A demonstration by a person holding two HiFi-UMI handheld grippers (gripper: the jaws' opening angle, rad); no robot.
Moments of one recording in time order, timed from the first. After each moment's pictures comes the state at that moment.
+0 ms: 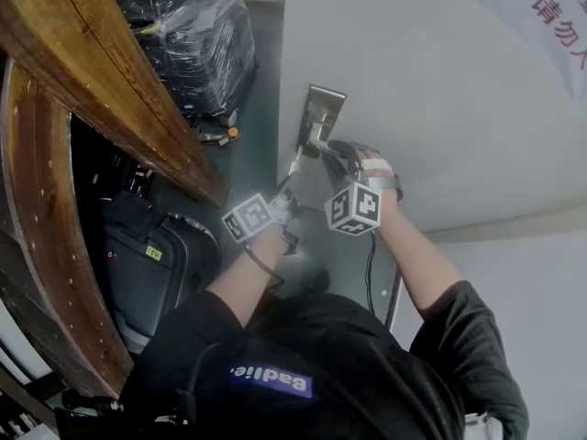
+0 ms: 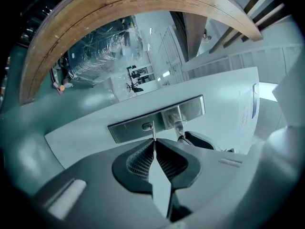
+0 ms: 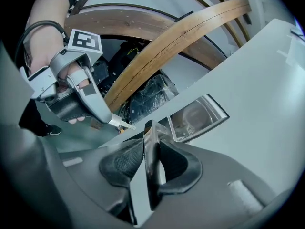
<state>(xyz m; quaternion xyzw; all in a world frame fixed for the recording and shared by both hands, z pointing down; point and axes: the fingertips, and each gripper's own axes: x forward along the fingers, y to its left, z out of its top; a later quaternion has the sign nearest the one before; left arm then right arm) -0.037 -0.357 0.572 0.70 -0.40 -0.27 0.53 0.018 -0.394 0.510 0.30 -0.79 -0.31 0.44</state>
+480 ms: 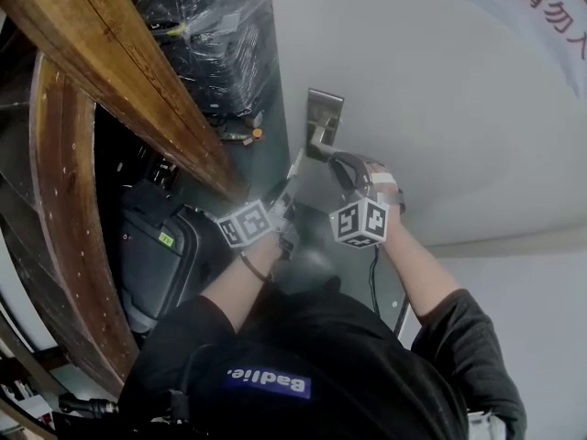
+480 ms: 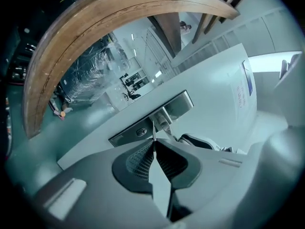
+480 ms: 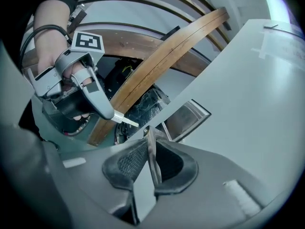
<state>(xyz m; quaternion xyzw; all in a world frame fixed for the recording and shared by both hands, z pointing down) -0.044 -0.333 0.538 0.74 -0.46 -0.21 0.45 0.030 -0.371 0.490 0.31 -0.83 -0.30 0.34</state>
